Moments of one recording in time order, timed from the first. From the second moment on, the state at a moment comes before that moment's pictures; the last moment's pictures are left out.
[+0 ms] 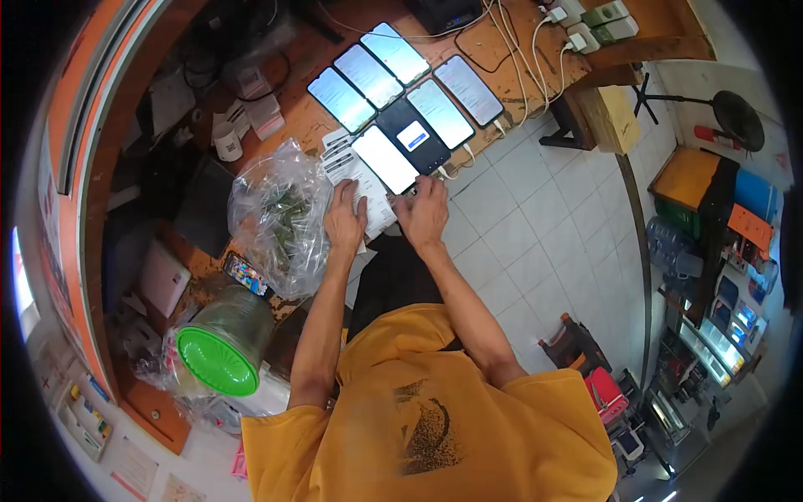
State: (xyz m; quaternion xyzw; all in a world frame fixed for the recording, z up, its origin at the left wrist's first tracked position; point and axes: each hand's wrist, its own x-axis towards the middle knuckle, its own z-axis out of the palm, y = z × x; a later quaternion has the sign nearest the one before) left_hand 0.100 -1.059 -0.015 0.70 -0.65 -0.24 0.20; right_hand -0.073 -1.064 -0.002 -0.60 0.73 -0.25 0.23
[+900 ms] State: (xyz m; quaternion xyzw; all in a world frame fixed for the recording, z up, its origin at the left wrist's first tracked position) left_hand 0.100 -1.052 -0.029 0.71 -0.64 -0.22 0.19; right_hand -0.062 -1.073 -0.016 -0.63 0.73 -0.14 0.21
